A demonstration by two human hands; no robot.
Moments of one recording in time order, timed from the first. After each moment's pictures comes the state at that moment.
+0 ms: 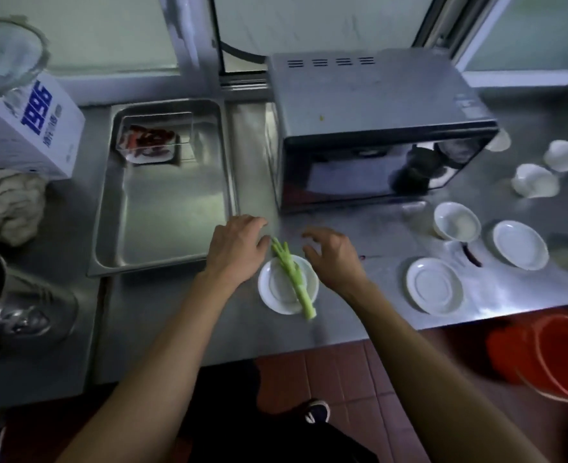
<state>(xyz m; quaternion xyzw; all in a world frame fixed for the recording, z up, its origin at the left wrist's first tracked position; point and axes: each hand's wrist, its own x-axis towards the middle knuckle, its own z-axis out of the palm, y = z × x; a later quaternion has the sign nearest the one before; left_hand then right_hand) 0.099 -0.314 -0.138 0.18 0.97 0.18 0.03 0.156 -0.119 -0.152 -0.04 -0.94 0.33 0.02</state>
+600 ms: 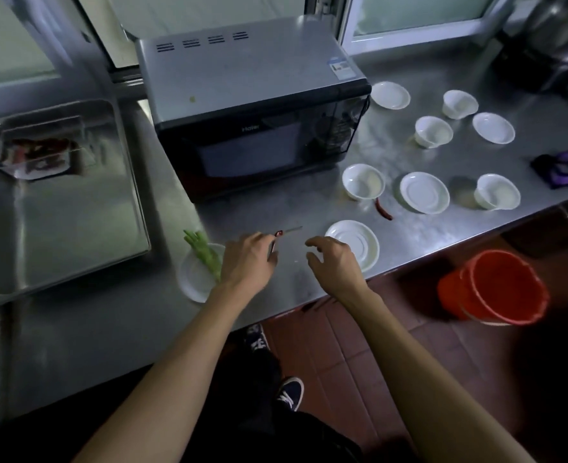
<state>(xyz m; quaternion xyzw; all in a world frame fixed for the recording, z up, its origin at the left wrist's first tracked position) 0.189 -0.141 -0.173 0.28 0.95 0.15 0.06 0.278 0.027 -0.166 -0.16 -0.93 0.32 0.03</state>
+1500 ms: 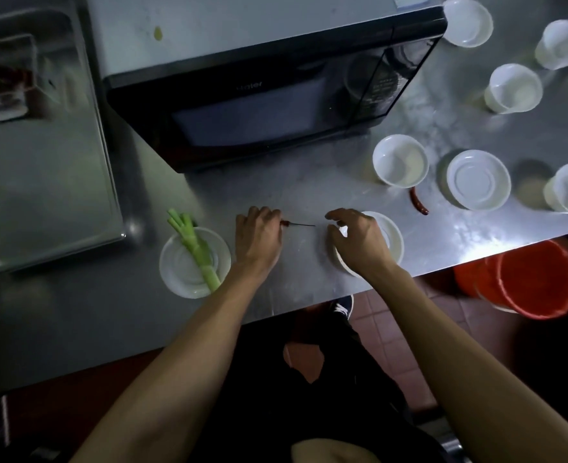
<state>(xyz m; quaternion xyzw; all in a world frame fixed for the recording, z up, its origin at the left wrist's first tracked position) 0.133 -0.083 -0.272 0.20 0.97 0.11 0.06 0.205 0.102 -0.217 -0.17 -0.92 0.34 -0.05</state>
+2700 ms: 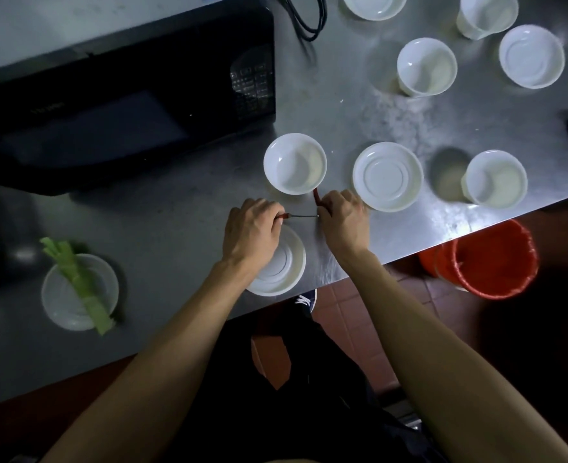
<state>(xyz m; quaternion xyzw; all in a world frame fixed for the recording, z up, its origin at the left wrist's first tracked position) 0.158 0.110 -0.247 0.25 0.94 0.20 0.12 0.212 0.285 -0.276 -0.28 -0.92 0.26 -0.02</state>
